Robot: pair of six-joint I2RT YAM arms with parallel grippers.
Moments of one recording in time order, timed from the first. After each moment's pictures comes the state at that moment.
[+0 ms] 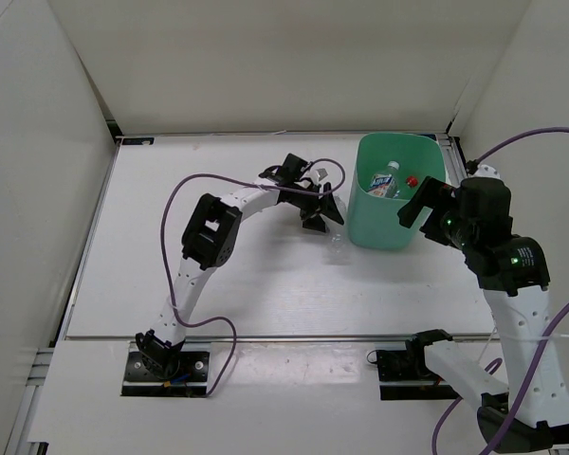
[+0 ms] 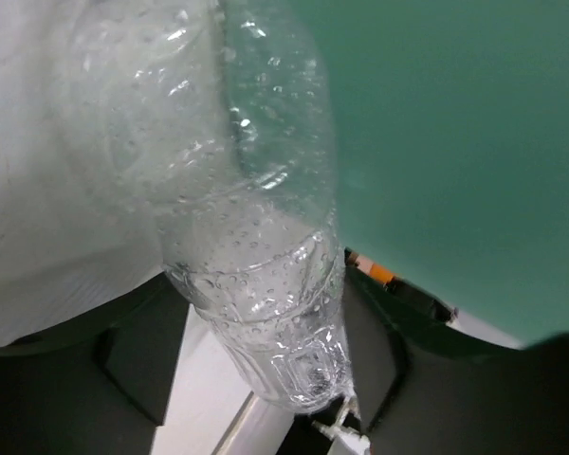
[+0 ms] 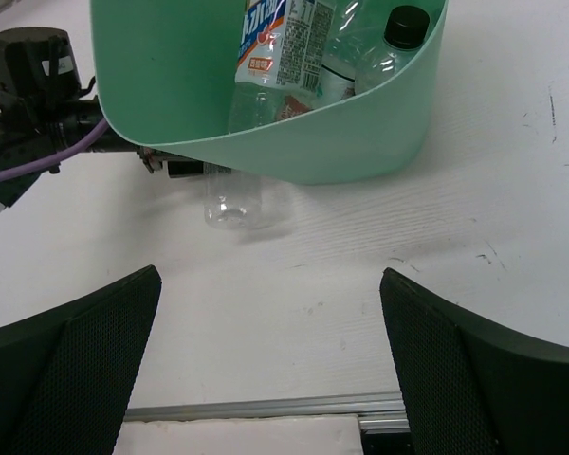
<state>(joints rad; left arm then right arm) -0.60 2.48 2.00 -0.42 0.85 -0.74 0.22 0.88 1.33 -1.05 0.09 0.50</state>
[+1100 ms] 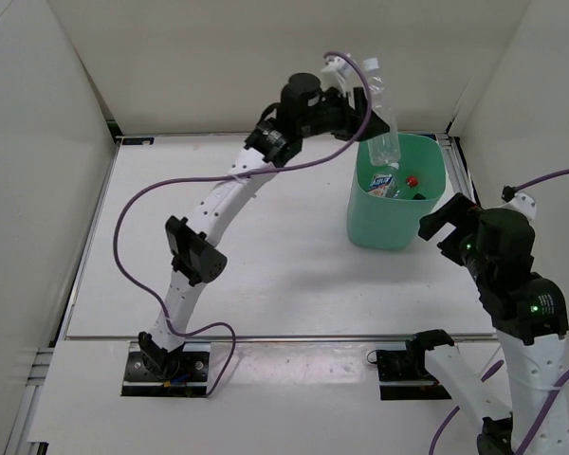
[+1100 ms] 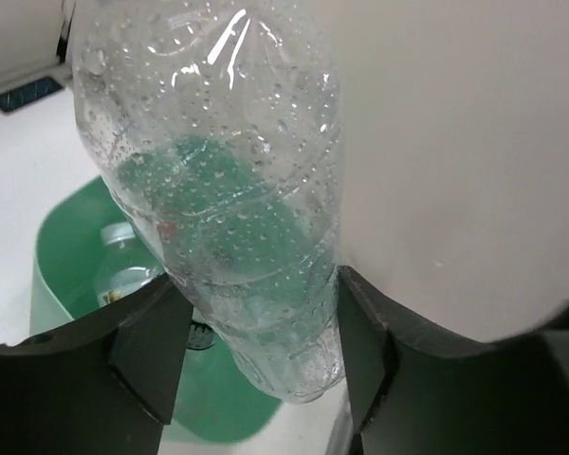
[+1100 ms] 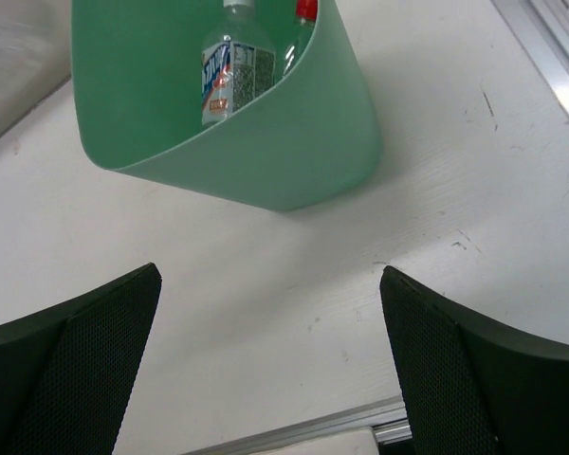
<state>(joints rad) -0.71 2.22 2.56 -0.38 0.45 -0.56 0.22 0.70 1.26 -1.09 0.25 0.63</state>
